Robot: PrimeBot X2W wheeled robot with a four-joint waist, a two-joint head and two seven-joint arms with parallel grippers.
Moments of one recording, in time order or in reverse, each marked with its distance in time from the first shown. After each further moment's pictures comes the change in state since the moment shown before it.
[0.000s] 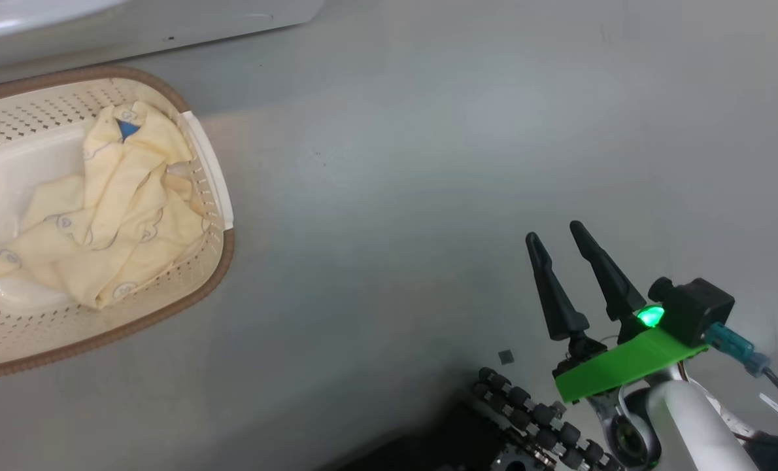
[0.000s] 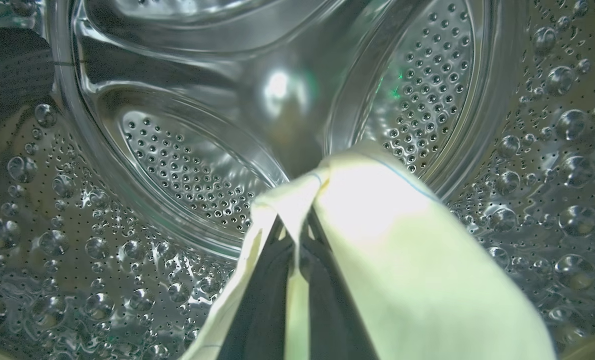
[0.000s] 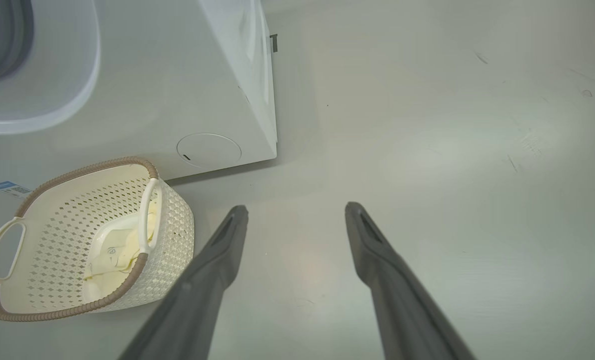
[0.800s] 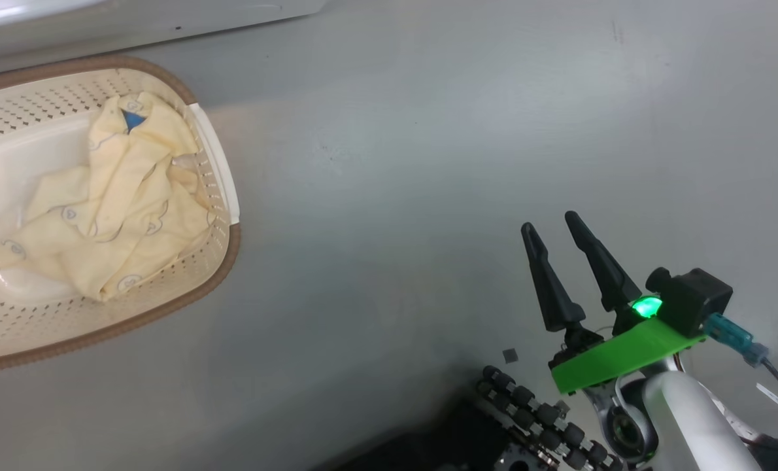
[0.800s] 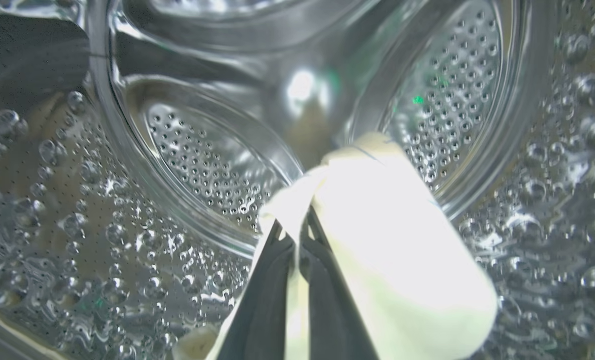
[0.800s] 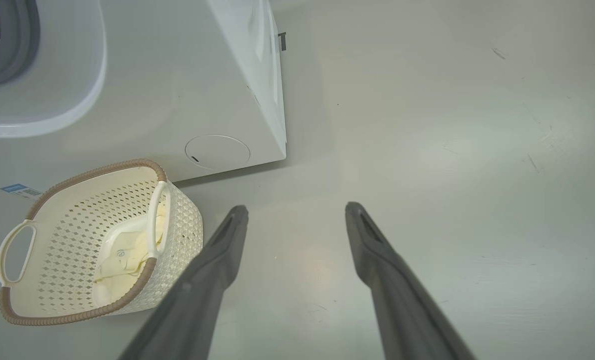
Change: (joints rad) left arm 0.040 0.010 -0.017 -0.087 -0.064 0.068 -0.001; right arm -0.027 0.000 0.015 0.004 0.028 0.000 0.000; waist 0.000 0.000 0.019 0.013
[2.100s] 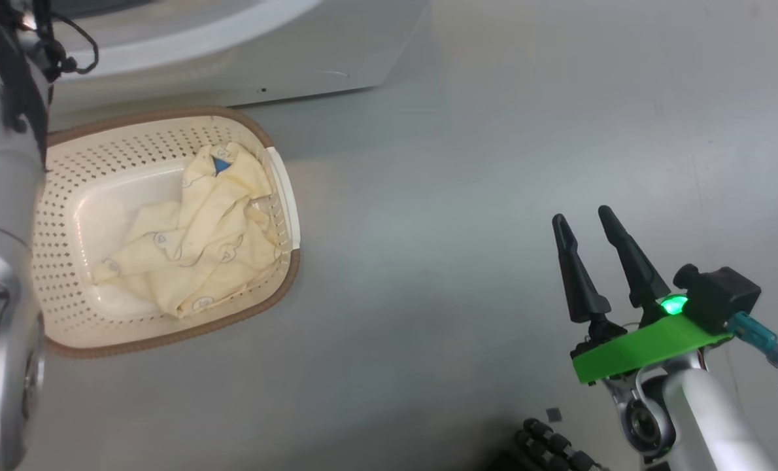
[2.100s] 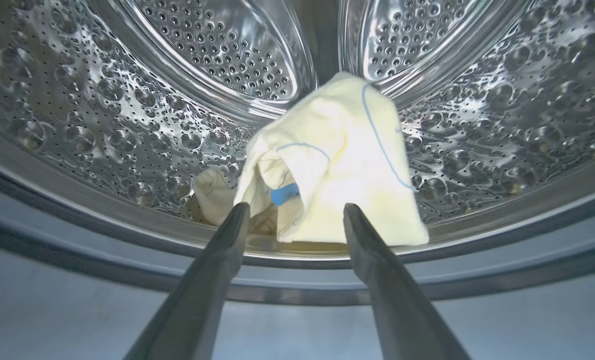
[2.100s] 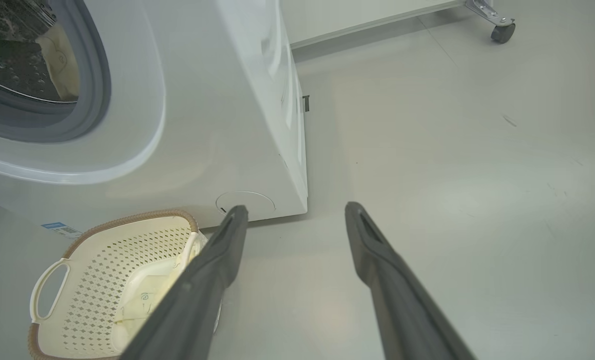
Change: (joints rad) left arm 0.078 -0.160 -0.024 0.292 -0.122 -0.033 0.253; right arm 0.005 0.000 -0.067 0.006 -0.027 0.000 0.000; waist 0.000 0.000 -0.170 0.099
